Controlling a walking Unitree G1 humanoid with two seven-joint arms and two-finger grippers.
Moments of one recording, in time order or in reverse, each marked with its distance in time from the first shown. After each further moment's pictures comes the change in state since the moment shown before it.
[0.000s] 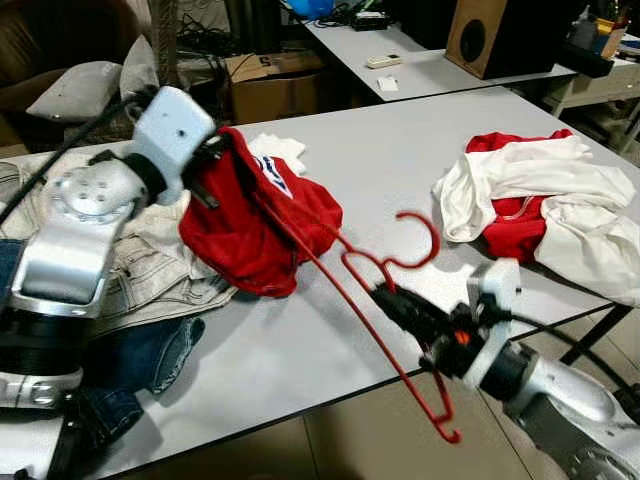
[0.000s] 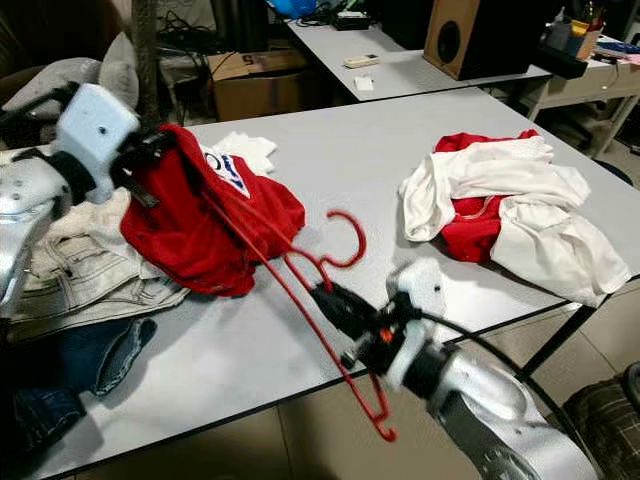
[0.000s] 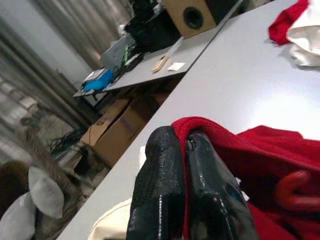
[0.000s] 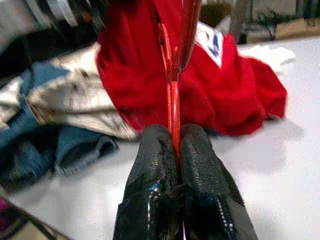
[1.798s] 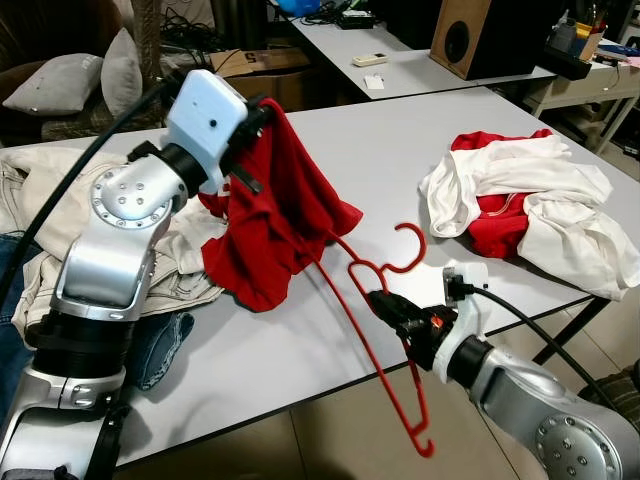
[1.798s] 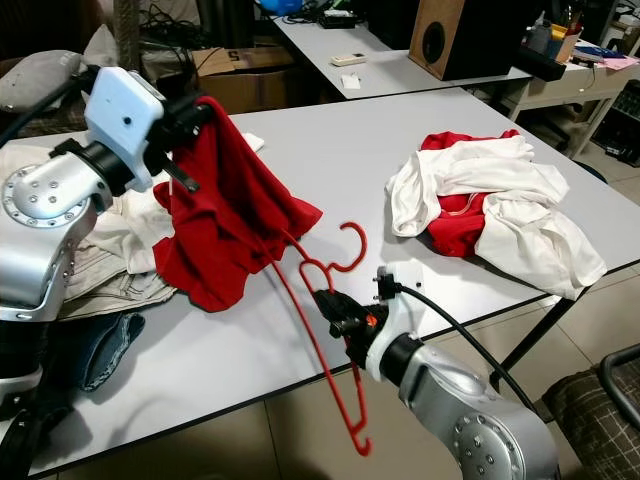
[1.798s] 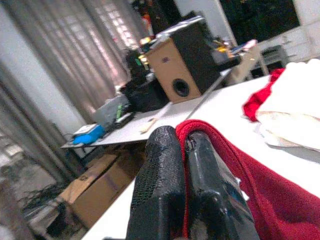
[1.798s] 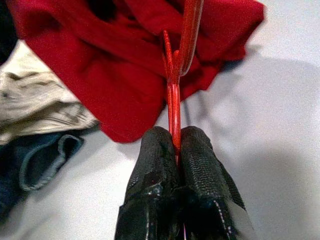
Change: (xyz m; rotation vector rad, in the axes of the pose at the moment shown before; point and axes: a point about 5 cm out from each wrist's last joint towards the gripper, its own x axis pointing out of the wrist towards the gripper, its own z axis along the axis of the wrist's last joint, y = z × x) left arm 0.012 -0.023 0.035 -0.042 -0.241 0.015; right arm 0.022 -0.016 -0.026 0.300 0.128 -0.187
